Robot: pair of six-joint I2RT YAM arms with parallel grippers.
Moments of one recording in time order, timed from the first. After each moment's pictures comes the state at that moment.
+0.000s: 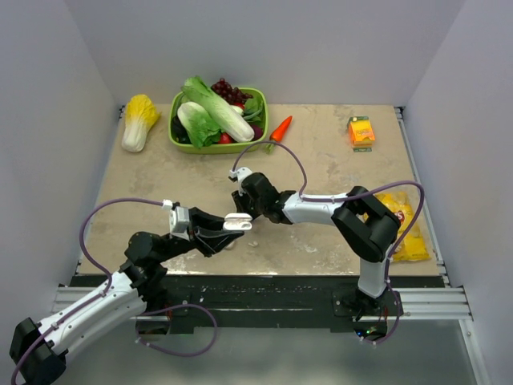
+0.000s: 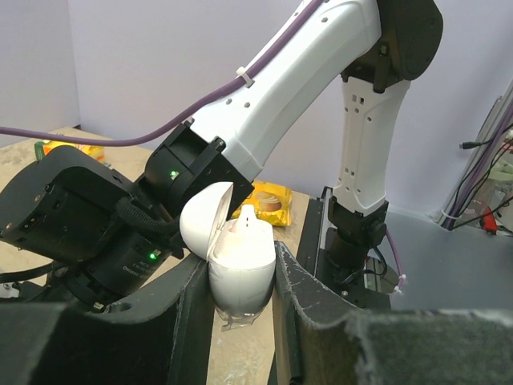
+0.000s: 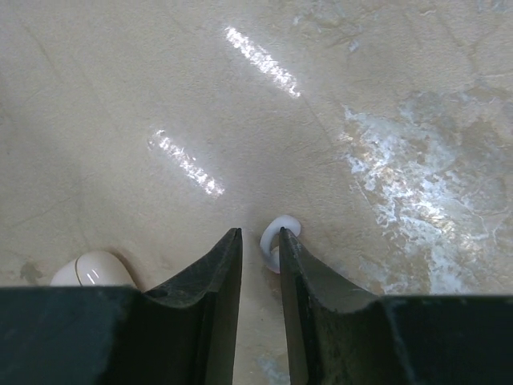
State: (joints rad) left arm -0.76 0.51 0.22 0.65 0.47 -0.36; right arm 0.88 1.89 1.10 0.04 -0.01 0.25
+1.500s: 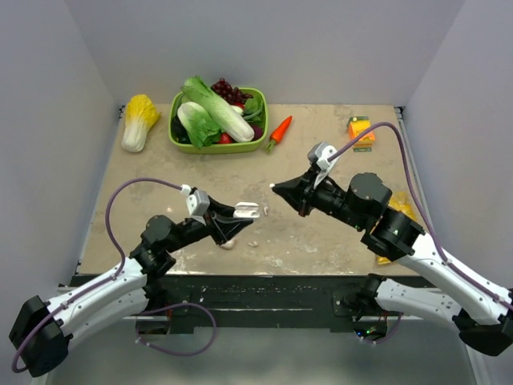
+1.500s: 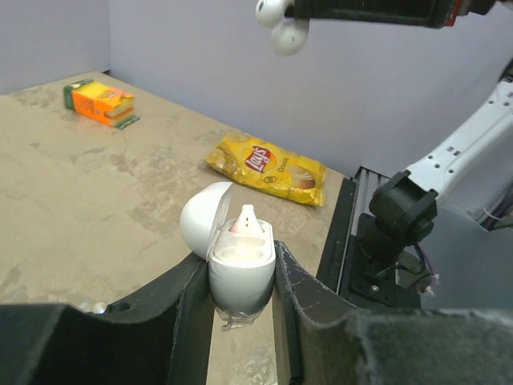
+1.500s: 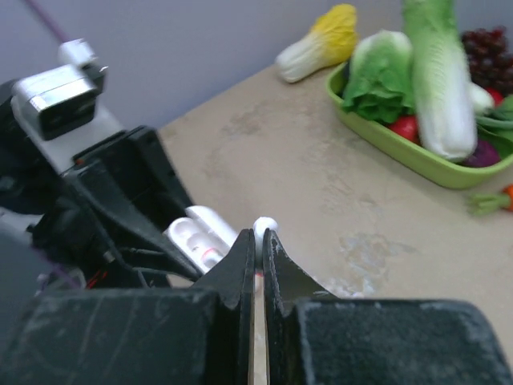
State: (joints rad) left arm -0.76 0.70 0.30 0.61 0.36 -0.34; right arm 0.88 0.88 1.01 -0.19 -0.03 0.17
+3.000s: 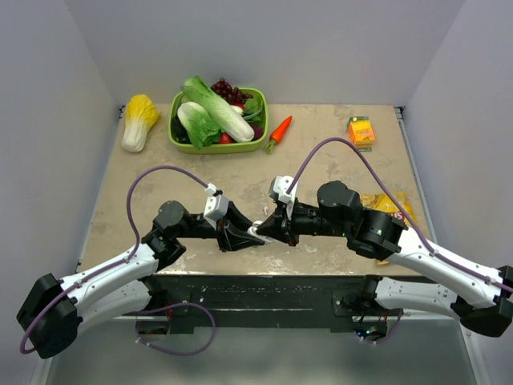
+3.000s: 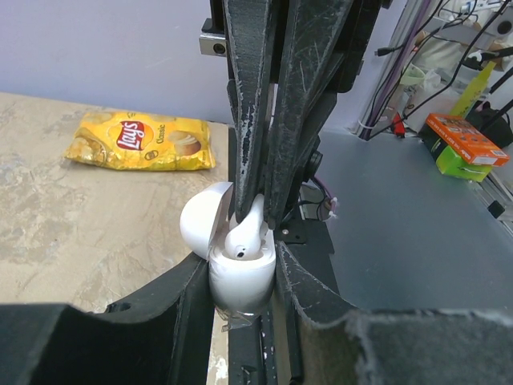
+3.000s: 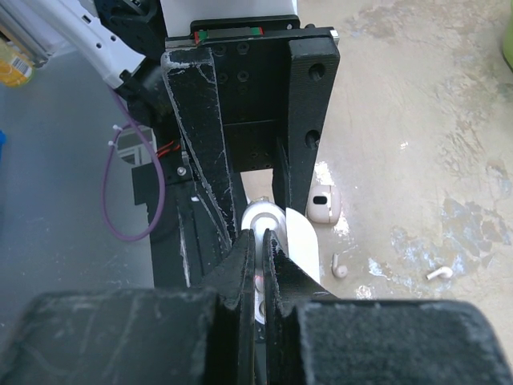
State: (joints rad) left arm -0.76 0.93 0.44 0.67 0.84 -0.33; right arm 1.06 0.96 1.05 -0.39 -0.28 0.04
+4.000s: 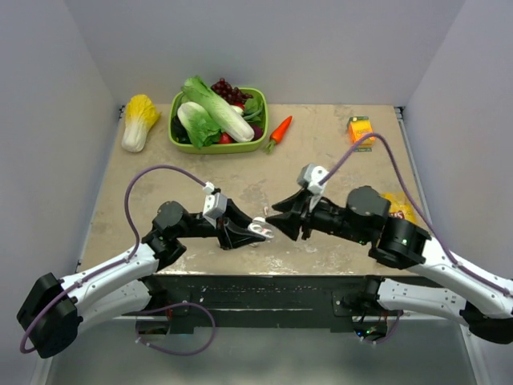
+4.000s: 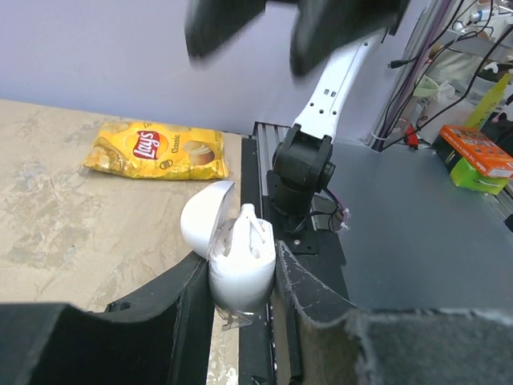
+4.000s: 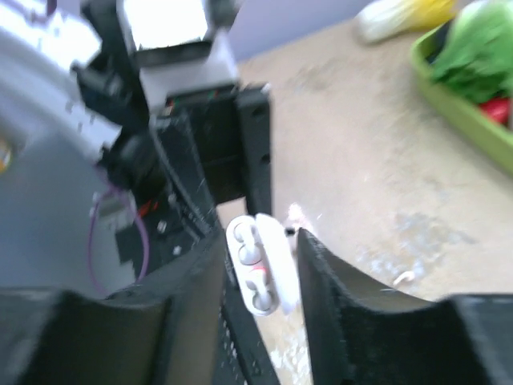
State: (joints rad) left arm -0.76 0.93 0.44 0.70 0.80 -0.33; right arm 1.08 0.87 1.05 -0.36 -0.12 0.12
